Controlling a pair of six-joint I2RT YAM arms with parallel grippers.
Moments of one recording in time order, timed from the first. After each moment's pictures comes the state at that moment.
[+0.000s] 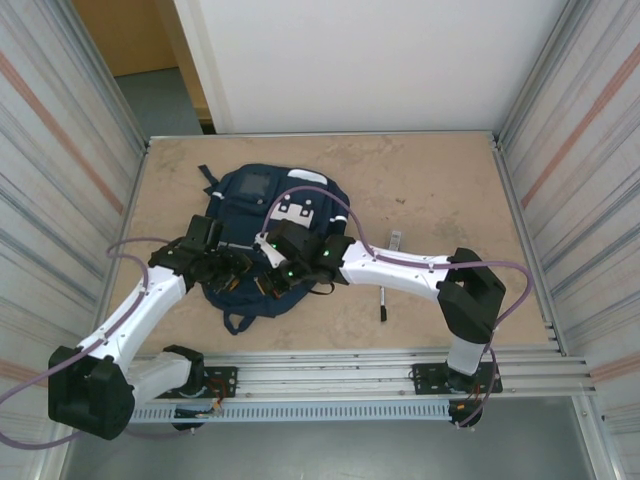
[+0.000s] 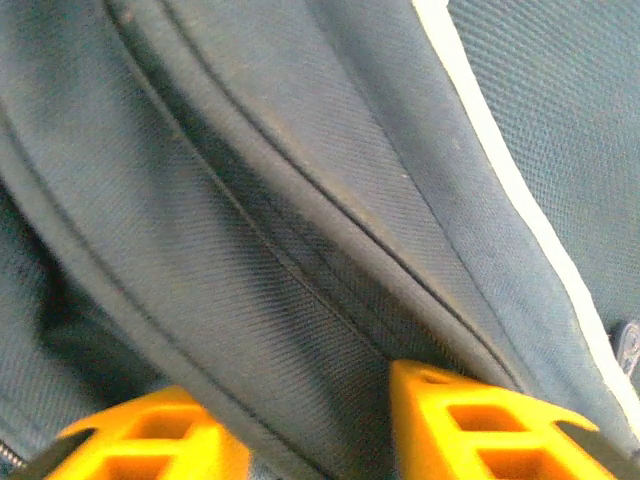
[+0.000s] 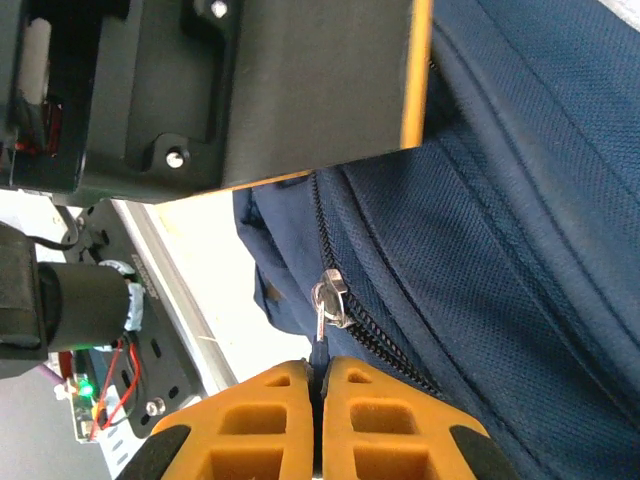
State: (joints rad) left arm -0.31 1.08 0.76 -0.77 0.18 -1.08; right arm 1.09 1.78 1.35 -0.41 -0.26 0.45
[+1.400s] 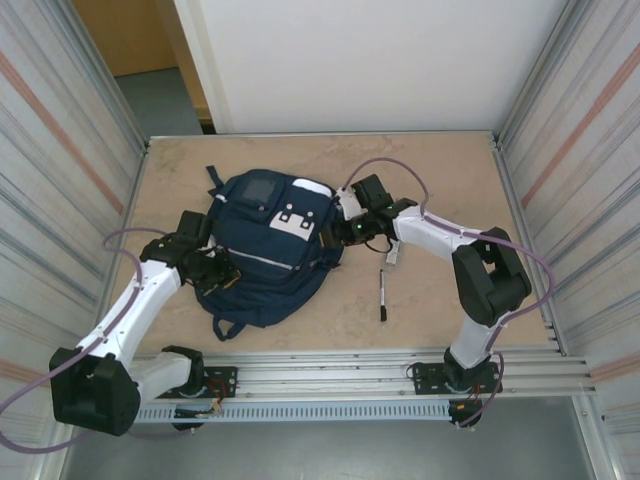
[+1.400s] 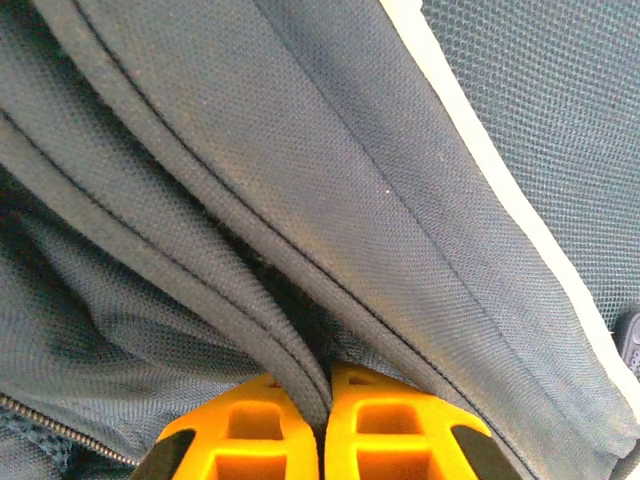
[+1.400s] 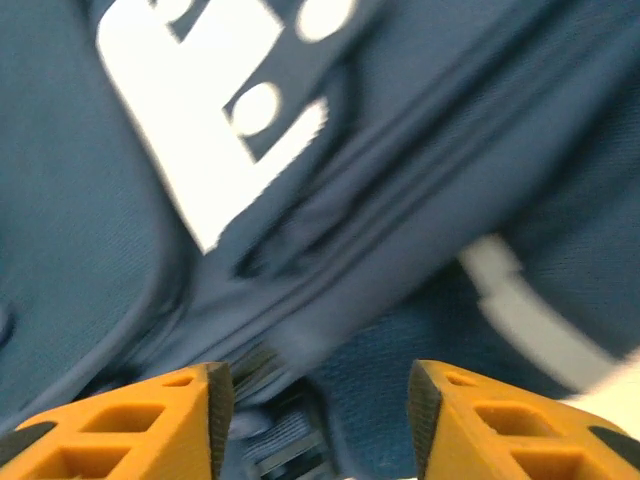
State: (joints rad) left arm -0.22 1.10 0.84 -0.95 0.24 -0.78; right arm 0.57 1.75 1.20 -0.43 -0.49 0.26
